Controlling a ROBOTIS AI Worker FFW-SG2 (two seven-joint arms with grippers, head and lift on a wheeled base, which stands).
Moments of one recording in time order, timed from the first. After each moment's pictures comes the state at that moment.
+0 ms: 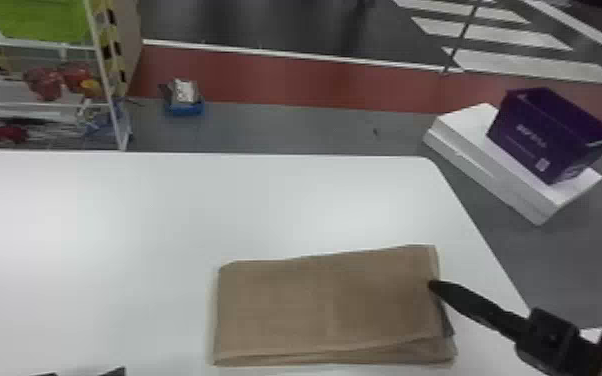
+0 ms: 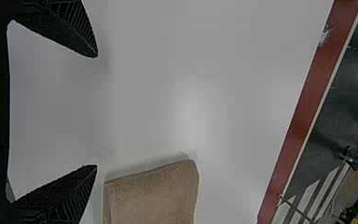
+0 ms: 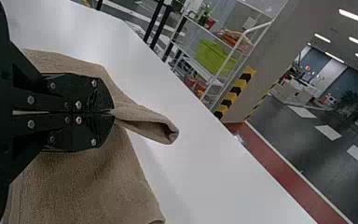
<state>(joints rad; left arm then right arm) 0.53 0.00 0.23 -2.60 0.31 1.44 -0.30 0.23 -0.01 -0.88 -2.27 -0.65 1.57 0.68</state>
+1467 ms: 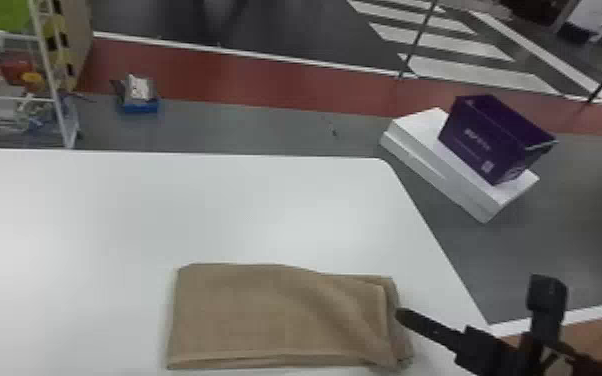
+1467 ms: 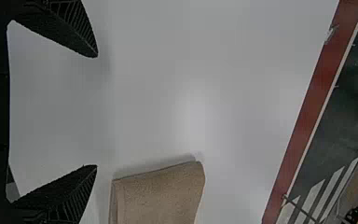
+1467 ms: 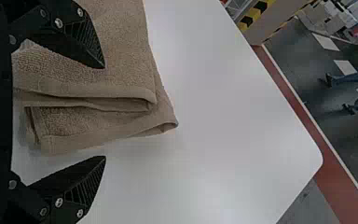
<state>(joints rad) 0.54 0.00 0.21 -2.60 0.29 1.43 -0.29 0.35 -0.01 -0.73 -2.29 -0.34 1.36 0.57</state>
